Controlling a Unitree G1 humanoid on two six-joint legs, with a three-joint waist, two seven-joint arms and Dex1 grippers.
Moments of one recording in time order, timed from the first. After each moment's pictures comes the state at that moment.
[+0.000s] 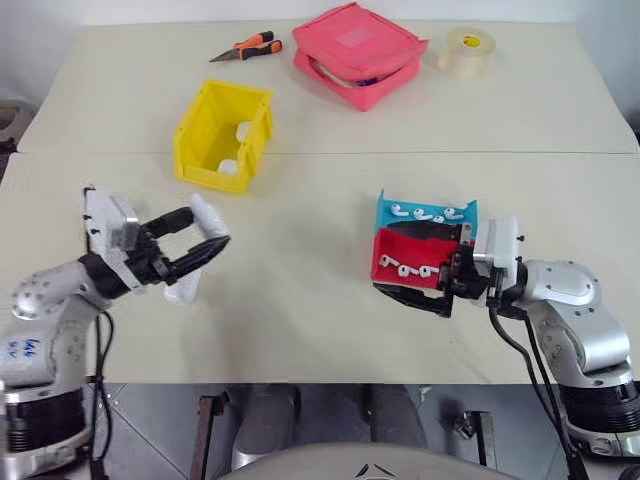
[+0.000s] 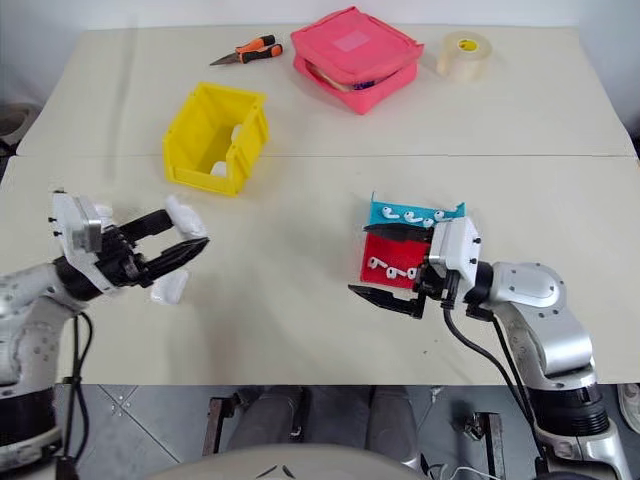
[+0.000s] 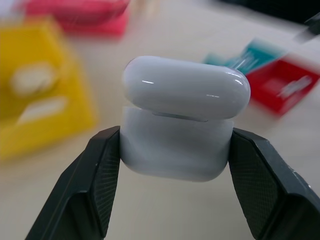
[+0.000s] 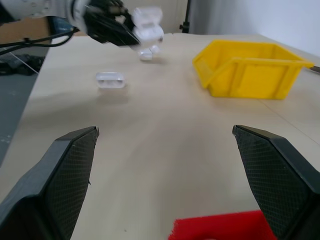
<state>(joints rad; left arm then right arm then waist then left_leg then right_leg) -0.11 0.53 0.33 -0.31 -0.59 0.37 -0.95 -0.14 -0.65 -0.06 -0.36 0.55 0.20 1.07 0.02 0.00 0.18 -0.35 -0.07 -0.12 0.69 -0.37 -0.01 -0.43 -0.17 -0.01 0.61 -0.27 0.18</state>
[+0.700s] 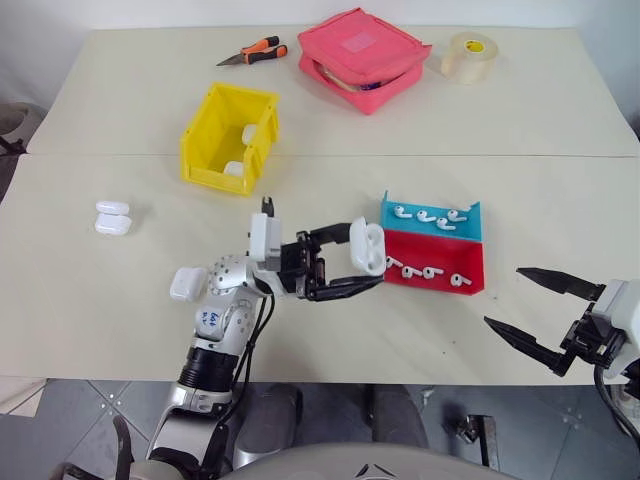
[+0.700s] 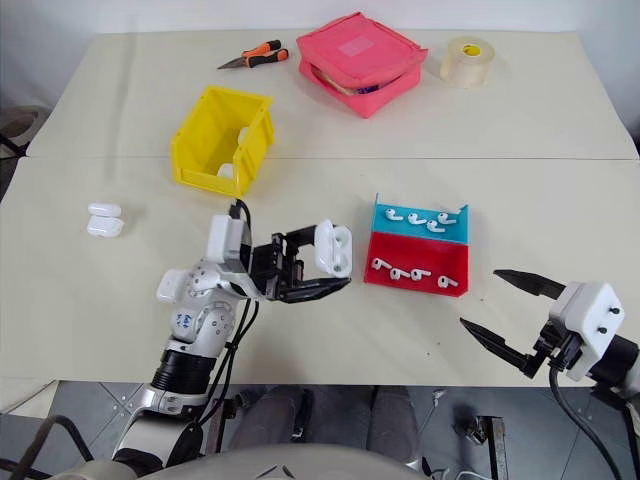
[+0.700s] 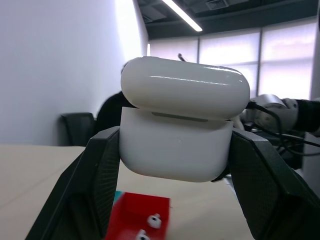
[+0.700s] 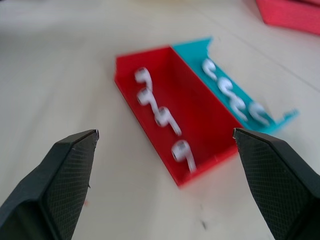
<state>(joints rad) -0.36 0.11 -0.13 0.05 -0.55 -0.01 -1.21 0.43 -0.79 -0.59 -0.48 0.52 0.20 1.05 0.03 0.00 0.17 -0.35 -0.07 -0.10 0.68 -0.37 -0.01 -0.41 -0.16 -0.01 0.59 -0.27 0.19</state>
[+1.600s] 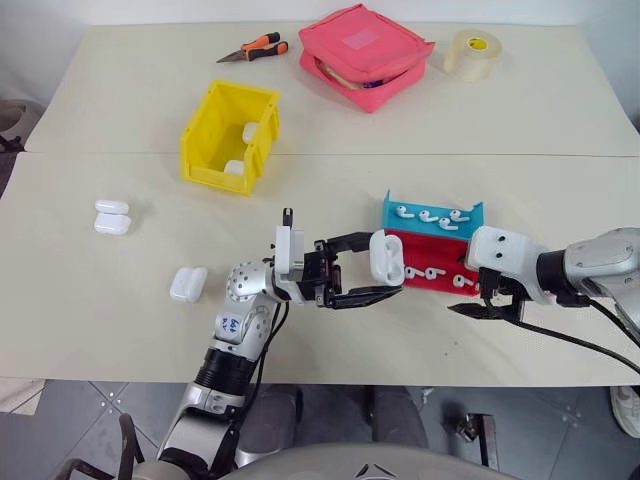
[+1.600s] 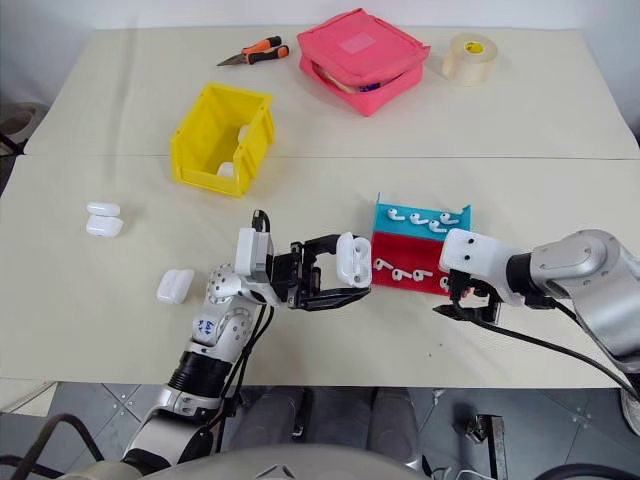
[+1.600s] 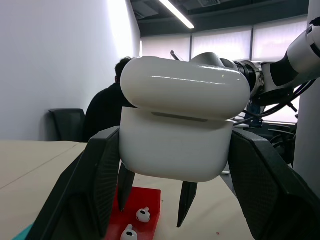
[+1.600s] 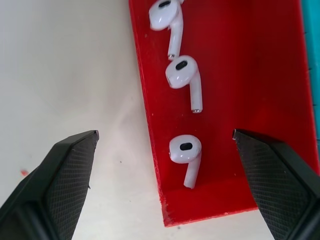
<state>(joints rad) -0.35 0.05 -0.19 0.09 -0.50 -0.12 -1.18 -0.30 -1.21 0.19 -0.42 0.25 0.71 1.06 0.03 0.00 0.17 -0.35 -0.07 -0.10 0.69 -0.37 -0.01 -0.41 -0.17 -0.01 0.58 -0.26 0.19</state>
